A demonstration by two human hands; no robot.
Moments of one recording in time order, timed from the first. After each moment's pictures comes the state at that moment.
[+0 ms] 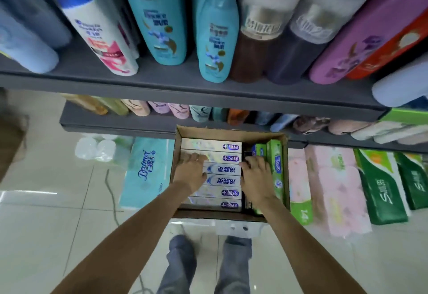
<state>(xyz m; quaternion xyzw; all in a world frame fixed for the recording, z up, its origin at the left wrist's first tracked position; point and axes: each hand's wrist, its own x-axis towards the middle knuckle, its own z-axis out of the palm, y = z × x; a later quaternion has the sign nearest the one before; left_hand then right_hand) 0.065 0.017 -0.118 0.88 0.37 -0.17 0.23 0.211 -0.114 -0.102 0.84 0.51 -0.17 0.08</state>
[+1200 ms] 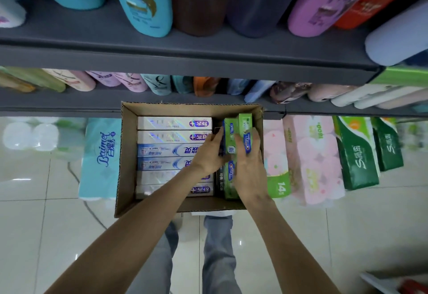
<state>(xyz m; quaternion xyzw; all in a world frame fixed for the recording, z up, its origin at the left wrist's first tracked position) 0.173 -0.047 -0.150 0.78 0.34 -0.13 0.52 0.223 -0.151 -0.098 0.91 0.39 -0.15 -0.08</state>
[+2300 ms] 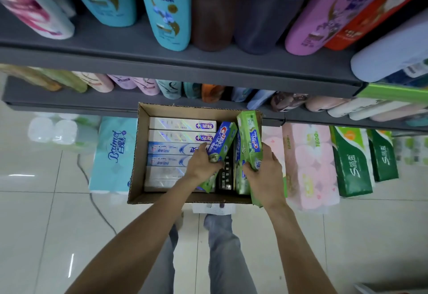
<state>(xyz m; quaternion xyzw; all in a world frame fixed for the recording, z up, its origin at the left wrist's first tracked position) 0.134 -0.057 -0.134 0.67 0.47 -0.11 0.56 0.235 -0.170 -0.035 0.90 0.24 -0.27 -0.22</state>
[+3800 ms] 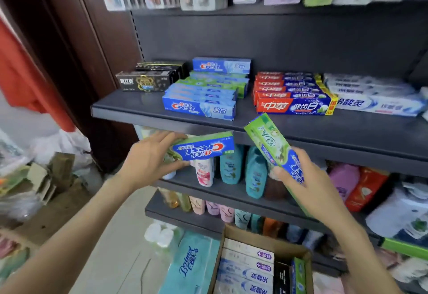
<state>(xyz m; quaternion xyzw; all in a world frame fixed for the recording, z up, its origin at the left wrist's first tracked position) -0.075 0.102 0.316 0.91 0.31 0.25 -0.08 0.215 -0.077 0.293 0.73 0.56 -0.10 -0.38</state>
